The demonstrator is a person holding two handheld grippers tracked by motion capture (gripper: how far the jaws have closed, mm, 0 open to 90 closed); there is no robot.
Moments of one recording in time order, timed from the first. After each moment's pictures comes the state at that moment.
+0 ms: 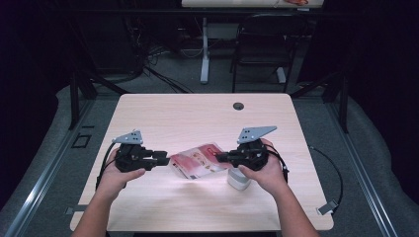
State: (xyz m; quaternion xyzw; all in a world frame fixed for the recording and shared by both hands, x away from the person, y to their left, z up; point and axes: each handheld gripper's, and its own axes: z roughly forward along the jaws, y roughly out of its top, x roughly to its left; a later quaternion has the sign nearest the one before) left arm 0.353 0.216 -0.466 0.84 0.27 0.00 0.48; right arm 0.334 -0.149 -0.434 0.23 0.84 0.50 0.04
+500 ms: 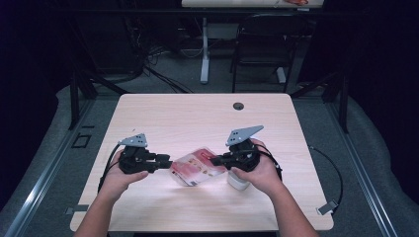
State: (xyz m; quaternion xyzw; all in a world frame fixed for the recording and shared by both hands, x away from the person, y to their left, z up) left arm 0.353 0.210 -0.475 0.85 0.26 0.00 0.46; right arm 0.334 -0.130 -0.433 0.22 0.87 0.45 0.04
